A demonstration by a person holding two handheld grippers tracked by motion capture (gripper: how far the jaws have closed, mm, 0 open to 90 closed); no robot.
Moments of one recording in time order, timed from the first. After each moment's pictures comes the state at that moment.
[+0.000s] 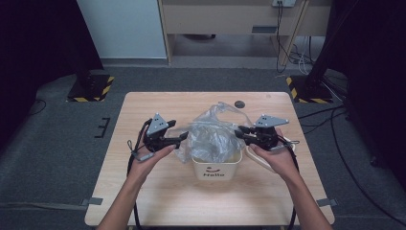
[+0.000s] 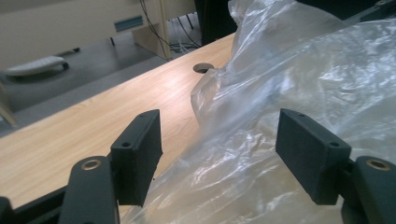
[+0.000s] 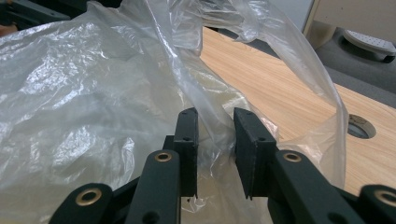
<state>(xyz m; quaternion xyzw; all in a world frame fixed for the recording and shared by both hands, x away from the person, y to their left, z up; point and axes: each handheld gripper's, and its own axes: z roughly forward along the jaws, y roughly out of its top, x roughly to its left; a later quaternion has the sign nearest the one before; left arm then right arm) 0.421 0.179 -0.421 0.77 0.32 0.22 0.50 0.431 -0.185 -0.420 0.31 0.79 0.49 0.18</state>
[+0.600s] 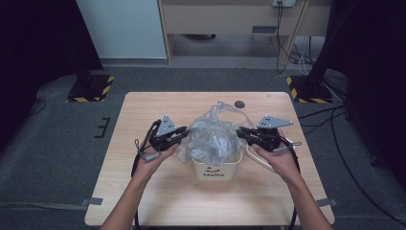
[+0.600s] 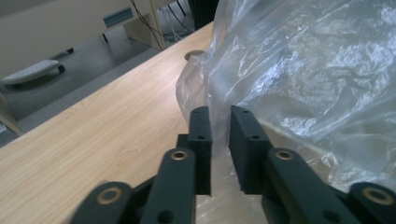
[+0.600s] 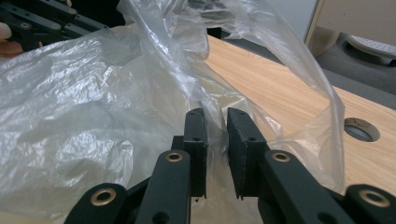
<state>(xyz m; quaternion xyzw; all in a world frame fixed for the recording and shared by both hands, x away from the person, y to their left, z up) 0.419 0.162 -0.423 0.80 0.29 0.23 0.47 0.425 -0.191 -0.417 0.31 0.78 0.51 0.17</state>
